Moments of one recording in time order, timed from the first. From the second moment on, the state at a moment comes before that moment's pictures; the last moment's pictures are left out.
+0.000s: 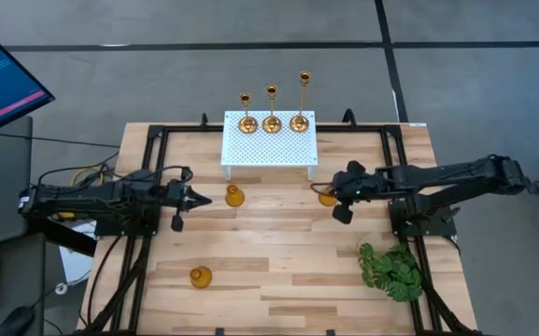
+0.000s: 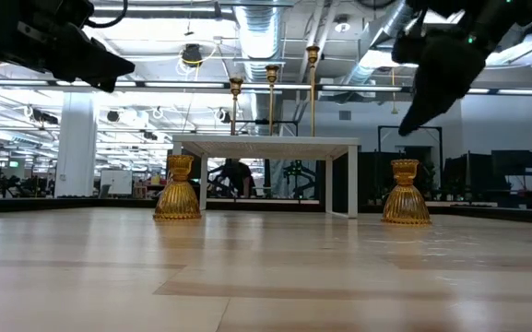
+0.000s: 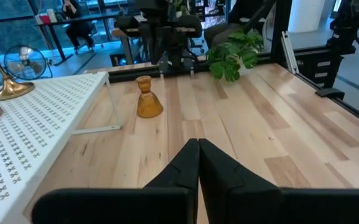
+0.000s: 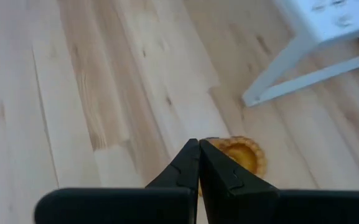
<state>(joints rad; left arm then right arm) 0.06 0.23 0.21 0.00 0.10 0.17 0.02 1.07 0.72 -0.59 0.26 0.26</state>
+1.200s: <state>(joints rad) 0.06 0.30 0.22 0.02 0.10 0.17 0.05 1.49 0.95 -0.81 0.44 0.25</state>
